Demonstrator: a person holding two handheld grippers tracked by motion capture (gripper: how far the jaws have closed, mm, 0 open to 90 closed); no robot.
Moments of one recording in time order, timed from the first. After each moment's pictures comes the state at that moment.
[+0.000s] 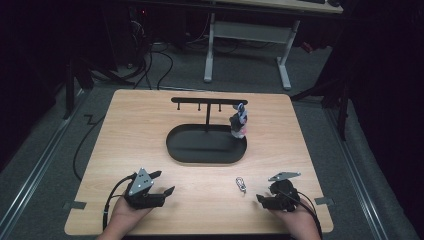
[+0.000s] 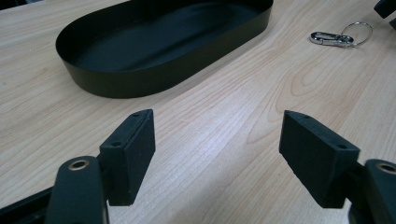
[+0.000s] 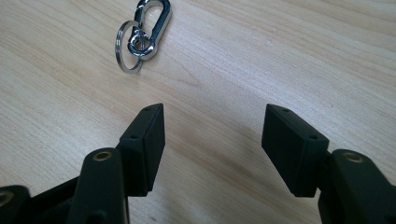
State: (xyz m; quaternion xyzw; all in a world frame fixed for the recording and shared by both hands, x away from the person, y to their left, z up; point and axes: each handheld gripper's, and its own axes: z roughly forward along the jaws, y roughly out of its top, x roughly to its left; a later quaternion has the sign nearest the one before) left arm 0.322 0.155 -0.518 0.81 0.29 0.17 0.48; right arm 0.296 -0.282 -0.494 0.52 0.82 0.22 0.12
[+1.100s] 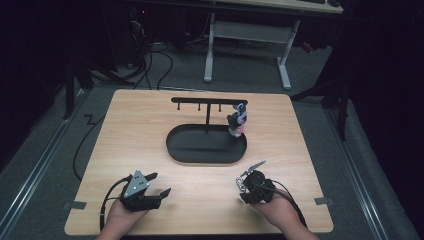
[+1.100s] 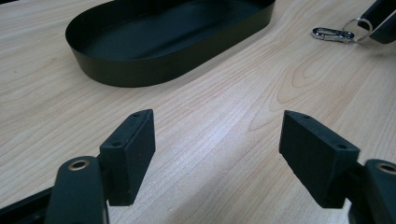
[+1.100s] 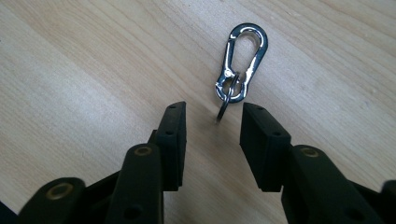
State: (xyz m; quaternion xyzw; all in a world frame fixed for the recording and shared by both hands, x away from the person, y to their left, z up) left arm 0.317 0.163 -0.518 0.81 0.30 0.17 0.47; right arm 0.325 -0.214 -0.485 0.46 0.88 0.14 0.07
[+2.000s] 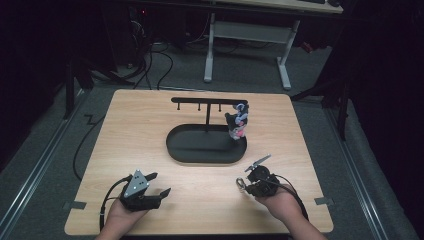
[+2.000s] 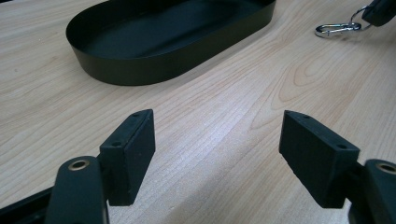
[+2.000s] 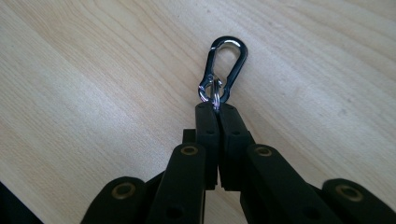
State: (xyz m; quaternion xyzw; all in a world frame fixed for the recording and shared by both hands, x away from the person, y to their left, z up) left arm 0.318 0.163 -0.519 0.81 0.30 0.17 0.47; right arm 0.336 -0.230 -0.475 0.44 0.88 0.16 0.05
